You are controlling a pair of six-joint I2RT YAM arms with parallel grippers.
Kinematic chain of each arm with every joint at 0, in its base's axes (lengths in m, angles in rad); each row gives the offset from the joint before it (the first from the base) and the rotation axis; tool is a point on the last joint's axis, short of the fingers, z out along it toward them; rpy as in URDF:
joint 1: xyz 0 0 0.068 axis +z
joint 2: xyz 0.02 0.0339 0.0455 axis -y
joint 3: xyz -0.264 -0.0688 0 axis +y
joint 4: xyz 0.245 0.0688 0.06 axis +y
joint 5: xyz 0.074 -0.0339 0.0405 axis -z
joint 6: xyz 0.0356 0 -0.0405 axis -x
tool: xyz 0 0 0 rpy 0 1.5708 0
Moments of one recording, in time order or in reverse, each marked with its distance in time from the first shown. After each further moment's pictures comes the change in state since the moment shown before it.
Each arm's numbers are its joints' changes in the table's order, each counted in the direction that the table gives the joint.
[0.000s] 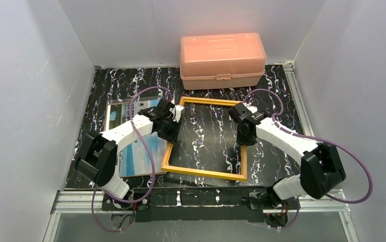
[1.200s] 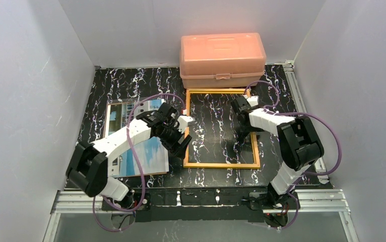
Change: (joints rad) left arm -0.090 0.051 -0.006 0.139 0.262 -0.219; right arm -0.161 -0.330 -0.026 -0.357 0.305 0.269
